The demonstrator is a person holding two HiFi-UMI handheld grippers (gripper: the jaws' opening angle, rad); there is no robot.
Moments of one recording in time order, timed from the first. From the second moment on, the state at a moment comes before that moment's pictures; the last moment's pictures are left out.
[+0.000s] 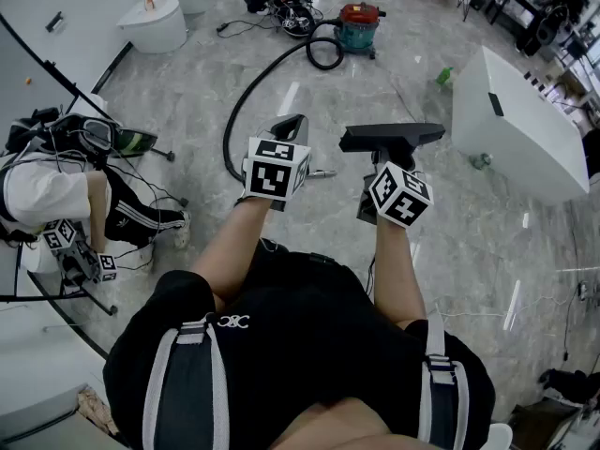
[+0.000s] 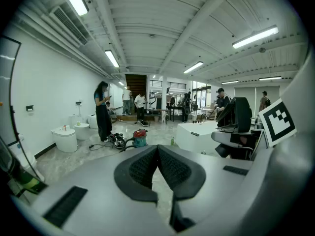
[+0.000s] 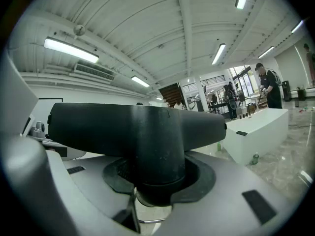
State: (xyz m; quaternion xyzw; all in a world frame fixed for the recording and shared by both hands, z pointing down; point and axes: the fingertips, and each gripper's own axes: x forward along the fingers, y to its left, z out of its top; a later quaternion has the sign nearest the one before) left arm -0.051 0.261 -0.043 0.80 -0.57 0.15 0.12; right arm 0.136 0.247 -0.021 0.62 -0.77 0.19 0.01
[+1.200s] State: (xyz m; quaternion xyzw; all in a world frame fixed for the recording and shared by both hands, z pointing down) left arm -0.124 0.086 -0.023 0.81 -0.57 0.12 0.12; right arm 0.060 0.076 -0.016 0.60 -0.78 0.16 0.04
